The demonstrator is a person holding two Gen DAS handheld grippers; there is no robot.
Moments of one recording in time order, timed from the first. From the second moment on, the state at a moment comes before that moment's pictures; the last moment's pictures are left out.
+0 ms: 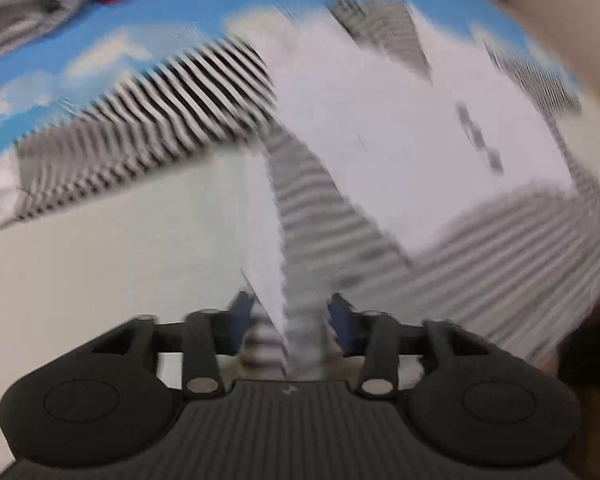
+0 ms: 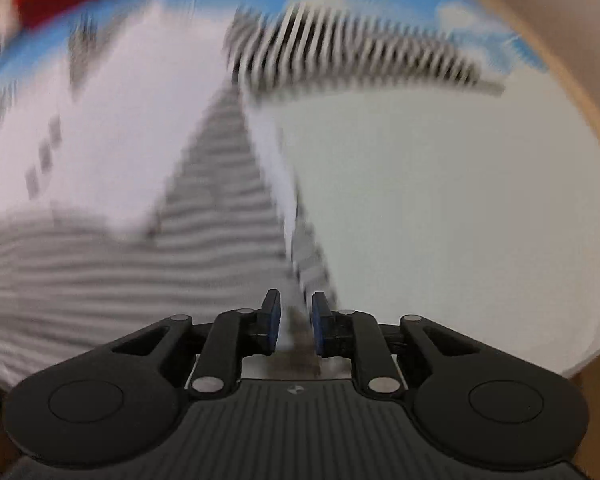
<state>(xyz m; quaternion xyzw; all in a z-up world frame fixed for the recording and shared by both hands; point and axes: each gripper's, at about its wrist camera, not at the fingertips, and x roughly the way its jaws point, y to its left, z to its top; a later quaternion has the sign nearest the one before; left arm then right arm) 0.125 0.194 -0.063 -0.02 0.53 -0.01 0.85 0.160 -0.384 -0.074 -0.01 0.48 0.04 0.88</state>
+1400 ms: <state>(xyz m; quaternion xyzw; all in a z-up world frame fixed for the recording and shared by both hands) 0.183 0.460 -0.111 -0.36 0.37 0.30 0.80 0.332 -0.099 -0.023 0.09 0.36 0.13 0.92</state>
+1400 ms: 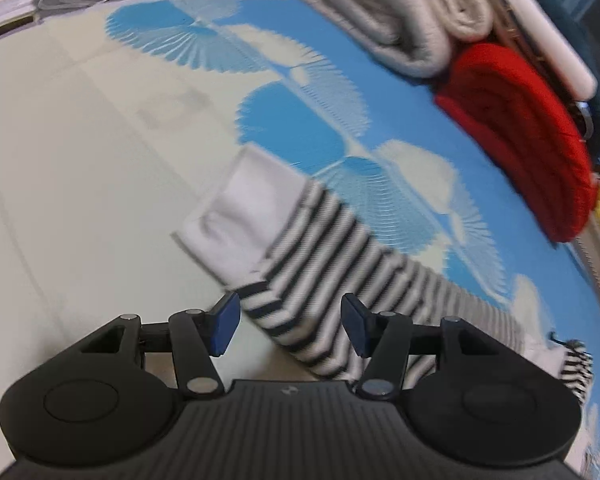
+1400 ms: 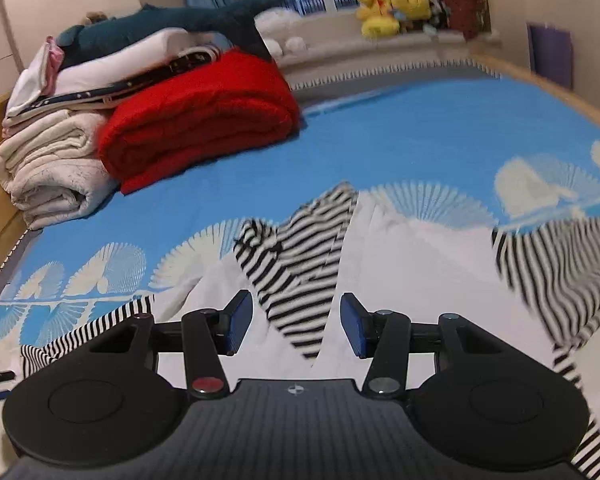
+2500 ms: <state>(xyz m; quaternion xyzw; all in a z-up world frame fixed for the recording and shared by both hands) 0.253 0.310 0.025 -0.16 0.29 0.24 0.91 0.327 -0.073 -0.044 0.05 0.39 0.17 0.90</state>
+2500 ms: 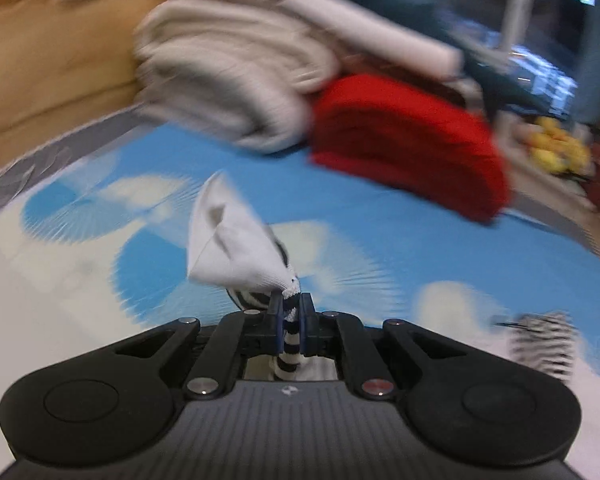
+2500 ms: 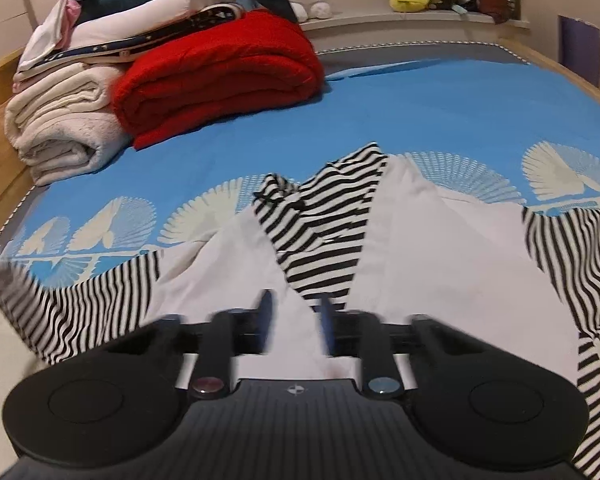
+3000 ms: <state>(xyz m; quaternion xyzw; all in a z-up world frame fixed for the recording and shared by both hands) 0.341 0.157 -0.044 -0.22 0.44 -0.01 0.87 0.331 -0.083 -0.072 0.10 0.44 0.15 0.88</state>
